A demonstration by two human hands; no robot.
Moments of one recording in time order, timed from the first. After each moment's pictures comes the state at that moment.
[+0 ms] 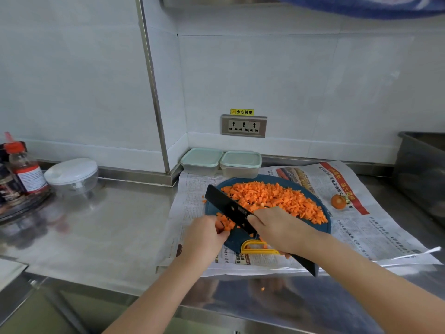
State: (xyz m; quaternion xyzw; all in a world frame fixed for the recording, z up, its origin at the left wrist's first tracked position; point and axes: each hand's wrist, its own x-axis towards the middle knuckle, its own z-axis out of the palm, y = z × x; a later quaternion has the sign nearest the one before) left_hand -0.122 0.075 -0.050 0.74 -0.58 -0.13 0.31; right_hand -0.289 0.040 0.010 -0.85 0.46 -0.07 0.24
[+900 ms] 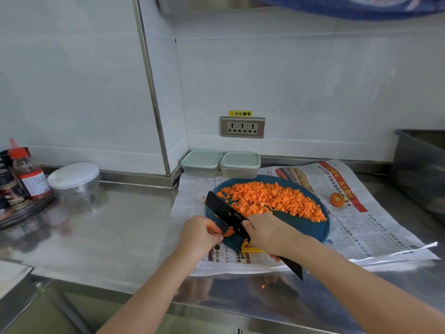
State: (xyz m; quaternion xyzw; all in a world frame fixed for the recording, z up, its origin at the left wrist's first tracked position) left_hand -0.105 0.080 -0.049 0.73 -0.56 -0.23 0.33; right_hand -0.275 0.036 -0.012 -0.85 0.48 -0.04 0.23
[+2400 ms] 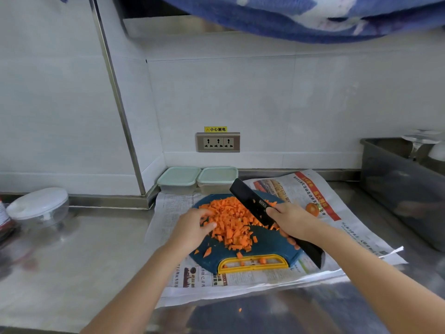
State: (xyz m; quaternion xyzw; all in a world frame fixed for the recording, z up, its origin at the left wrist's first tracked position) left_hand -0.117 0.023 -0.026 0.68 -0.66 -0.15 0.29; right_hand -0.356 0.001 0.029 -0.70 0.60 -0.15 0.37
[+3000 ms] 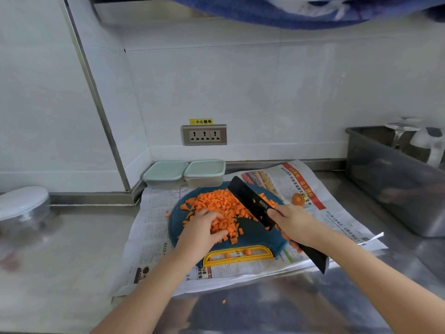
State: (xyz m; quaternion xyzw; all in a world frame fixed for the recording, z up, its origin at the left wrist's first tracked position) left_hand -0.164 0.024 -0.050 0.62 -0.73 -0.09 0.28; right_hand -0.393 0.010 0.006 -0.71 0.58 -0.19 0.35
